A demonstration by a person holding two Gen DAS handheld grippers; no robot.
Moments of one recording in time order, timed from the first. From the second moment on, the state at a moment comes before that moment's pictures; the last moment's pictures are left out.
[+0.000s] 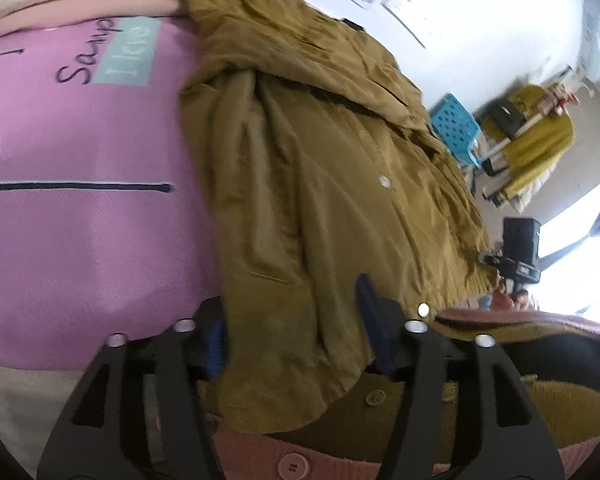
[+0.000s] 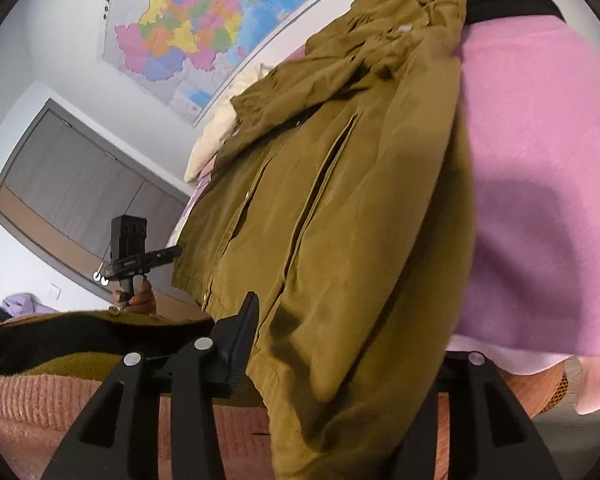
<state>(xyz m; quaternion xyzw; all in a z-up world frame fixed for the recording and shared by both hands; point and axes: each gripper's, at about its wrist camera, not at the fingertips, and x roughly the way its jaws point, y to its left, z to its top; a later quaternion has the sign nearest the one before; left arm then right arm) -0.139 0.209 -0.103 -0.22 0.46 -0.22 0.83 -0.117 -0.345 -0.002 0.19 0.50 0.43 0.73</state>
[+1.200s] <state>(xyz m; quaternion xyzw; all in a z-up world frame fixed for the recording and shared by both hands) -0.003 0.263 0.057 -0.23 0.40 -0.17 0.87 0.070 -0.321 0.155 0.28 0.36 0.44 0.77</state>
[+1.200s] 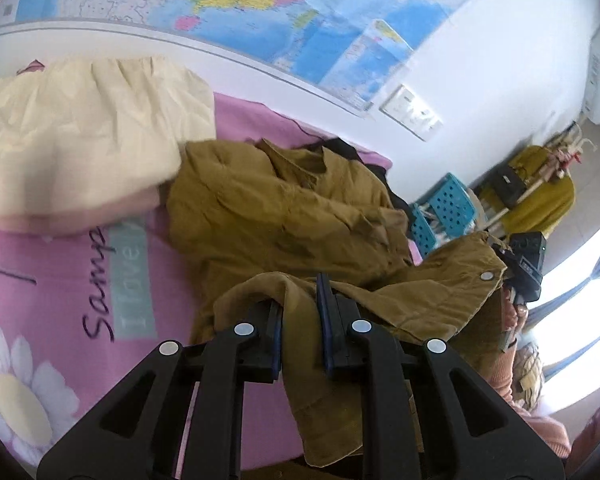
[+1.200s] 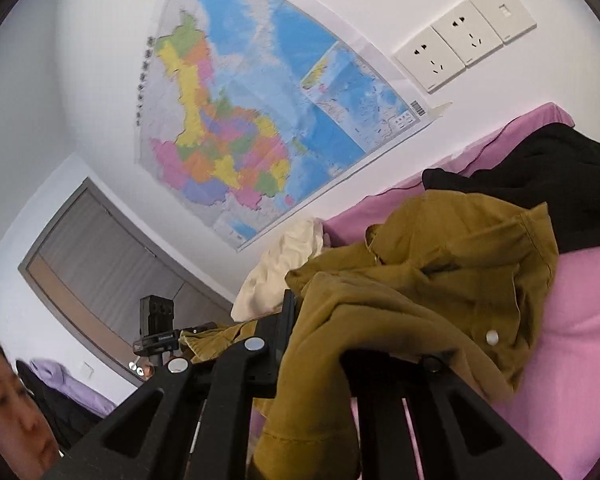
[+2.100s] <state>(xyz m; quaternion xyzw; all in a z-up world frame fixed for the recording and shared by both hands) 0.143 0.285 0.049 -0.23 0.44 -0.10 0.86 0.225 -0.280 0.131 0.31 0.42 0.37 0.77</state>
